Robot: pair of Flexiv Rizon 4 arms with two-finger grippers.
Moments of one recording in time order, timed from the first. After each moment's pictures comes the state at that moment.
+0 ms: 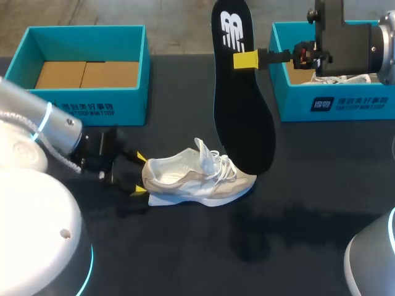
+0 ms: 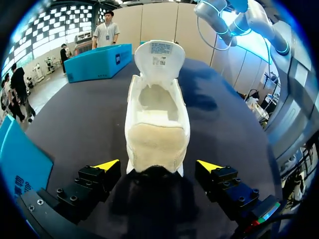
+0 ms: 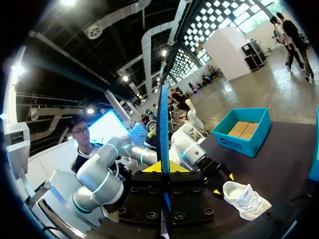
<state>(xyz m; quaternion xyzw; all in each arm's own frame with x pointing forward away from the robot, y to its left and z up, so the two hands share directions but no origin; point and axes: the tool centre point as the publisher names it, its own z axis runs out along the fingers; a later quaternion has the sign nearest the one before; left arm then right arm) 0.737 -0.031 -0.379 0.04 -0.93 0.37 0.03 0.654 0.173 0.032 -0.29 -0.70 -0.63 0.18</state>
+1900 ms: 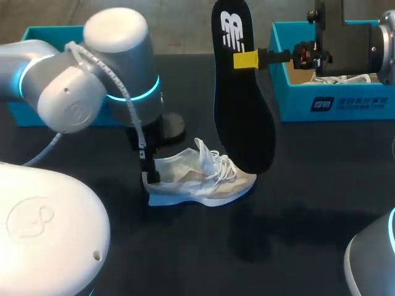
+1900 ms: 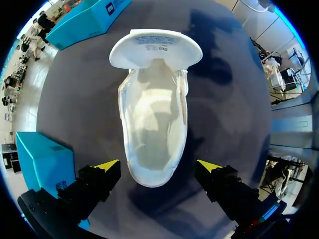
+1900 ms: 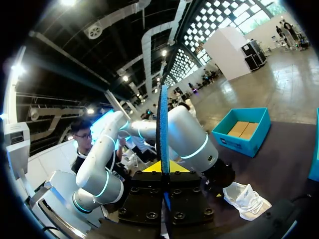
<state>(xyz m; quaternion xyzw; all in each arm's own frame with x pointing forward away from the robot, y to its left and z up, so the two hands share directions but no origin) 0.731 -0.060 -0.327 0.07 -1.00 0.02 -0.01 0.654 0.173 0.032 -0.29 -0.70 -0.63 0.18</state>
